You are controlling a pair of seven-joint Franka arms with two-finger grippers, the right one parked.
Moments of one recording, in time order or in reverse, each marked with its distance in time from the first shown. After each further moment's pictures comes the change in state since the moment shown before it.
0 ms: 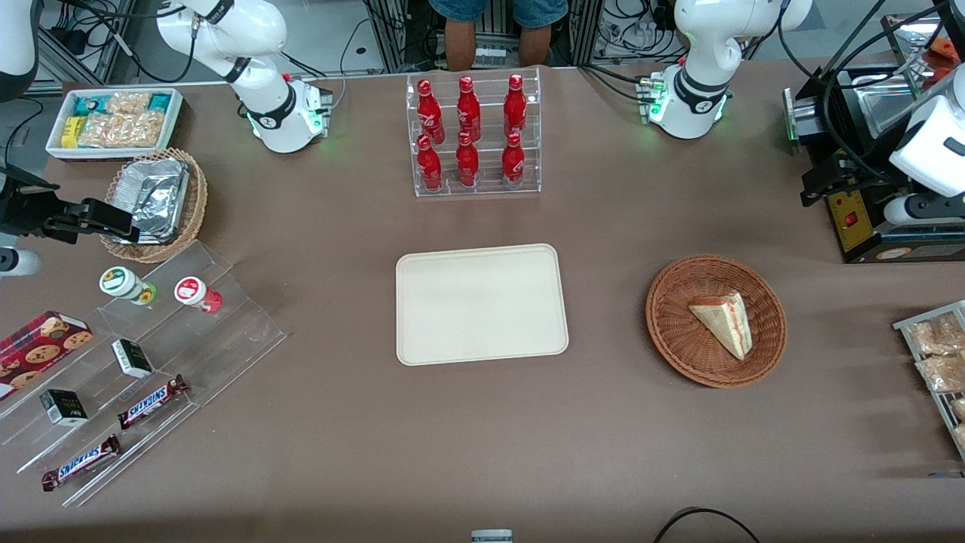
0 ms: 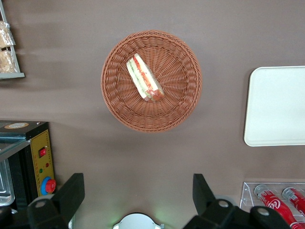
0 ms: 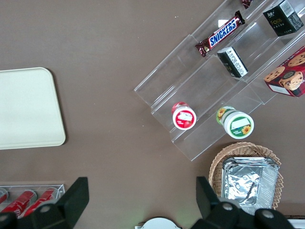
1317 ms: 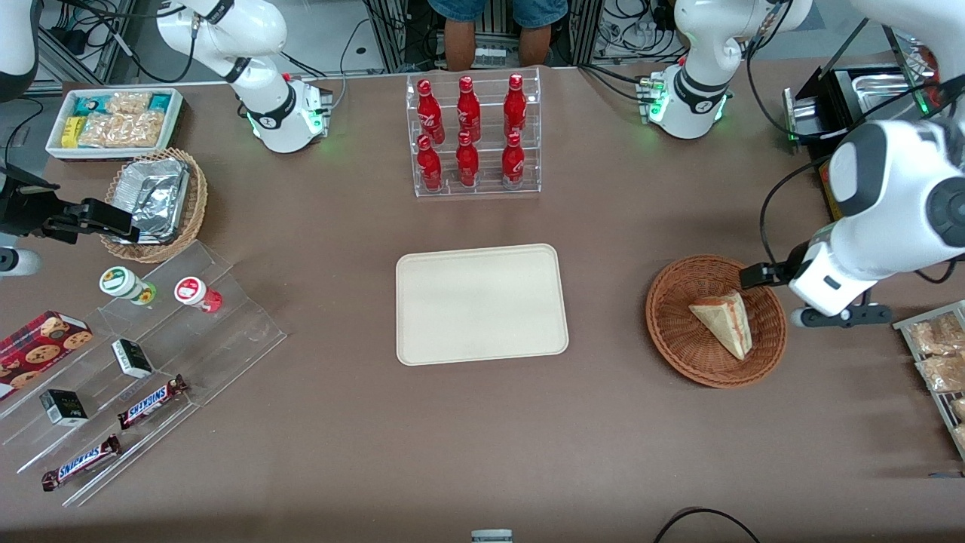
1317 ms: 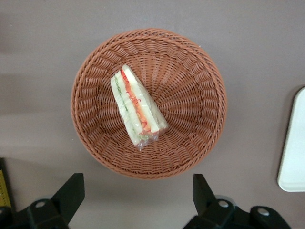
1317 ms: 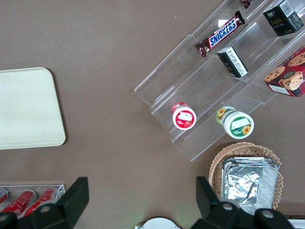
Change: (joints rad) arm 0.000 0.206 0.000 -0.279 0.000 0.432 0.000
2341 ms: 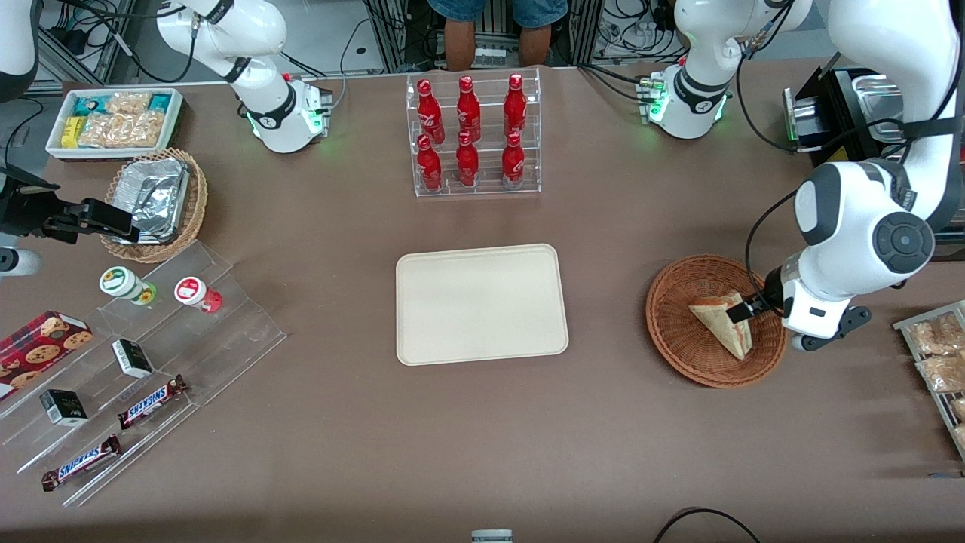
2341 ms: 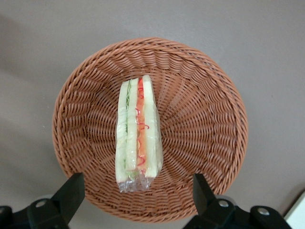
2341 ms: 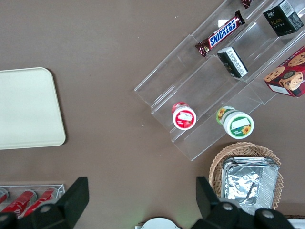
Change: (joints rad) arm 0.001 0.061 0.006 -0.132 0.000 0.261 -0.475
